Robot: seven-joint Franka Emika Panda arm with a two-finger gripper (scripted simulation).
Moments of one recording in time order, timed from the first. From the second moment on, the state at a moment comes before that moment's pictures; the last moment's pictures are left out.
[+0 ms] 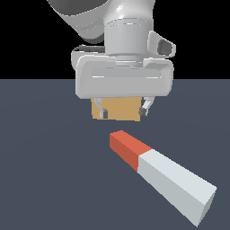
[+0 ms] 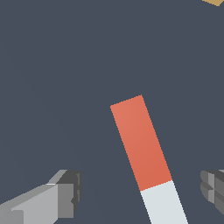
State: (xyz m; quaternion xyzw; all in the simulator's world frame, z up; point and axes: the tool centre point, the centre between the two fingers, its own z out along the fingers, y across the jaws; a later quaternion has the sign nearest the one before) arm 0.021 -0.051 0.122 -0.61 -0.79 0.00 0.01
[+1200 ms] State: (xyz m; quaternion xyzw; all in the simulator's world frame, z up) arm 0.092 -0.128 0.073 -0.48 -0.88 0.00 0.00
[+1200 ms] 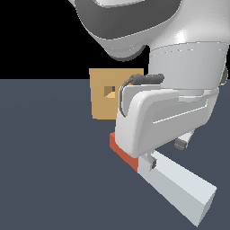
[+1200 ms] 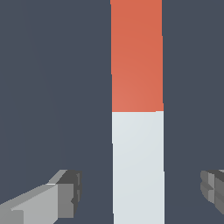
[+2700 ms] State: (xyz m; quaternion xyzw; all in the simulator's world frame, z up) arm 0.095 -0.129 0.022 -0.47 -0.88 0.00 0.00
